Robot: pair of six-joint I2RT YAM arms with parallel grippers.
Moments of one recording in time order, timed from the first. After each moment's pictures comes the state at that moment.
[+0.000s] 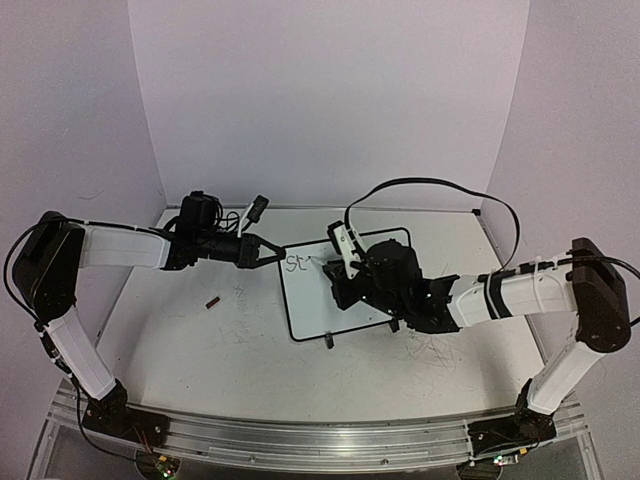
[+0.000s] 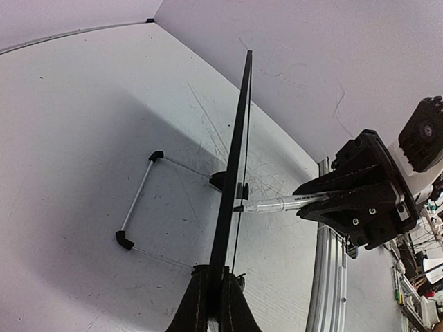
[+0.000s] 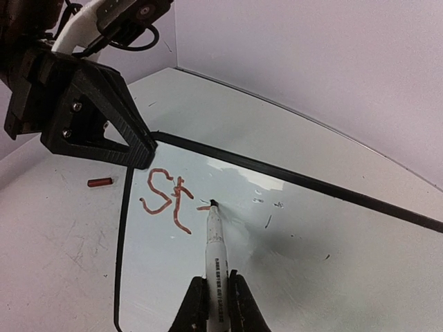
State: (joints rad) left arm -0.50 1.69 1.01 0.24 0.84 -0.25; right arm 1.00 1.66 0.95 0.38 0.30 0.08
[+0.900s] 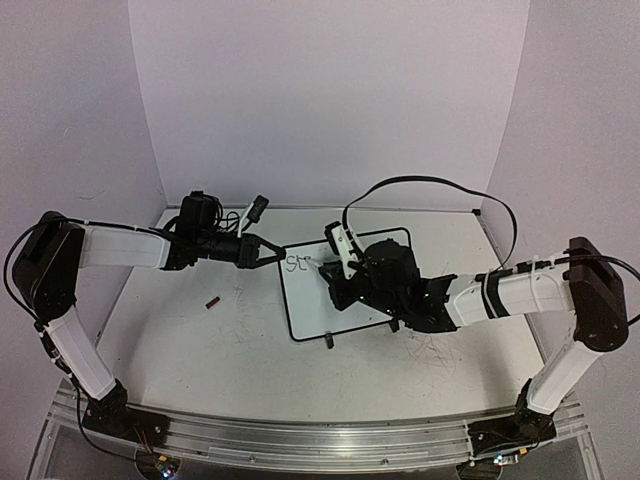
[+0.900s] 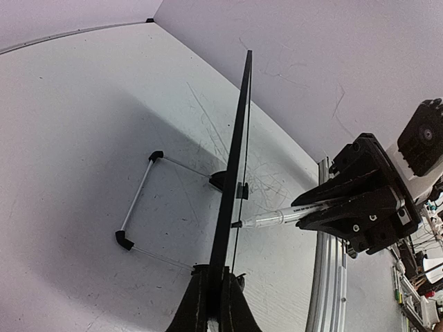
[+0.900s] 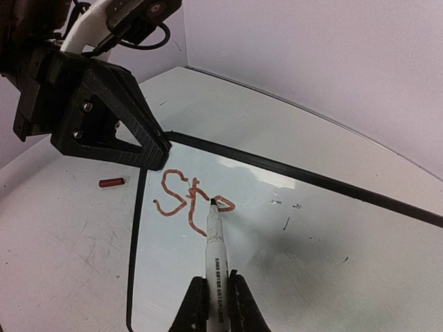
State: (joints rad) left arm -0.50 1.69 1.01 0.24 0.84 -0.25; right arm 1.00 1.67 0.96 0.38 0.26 0.11
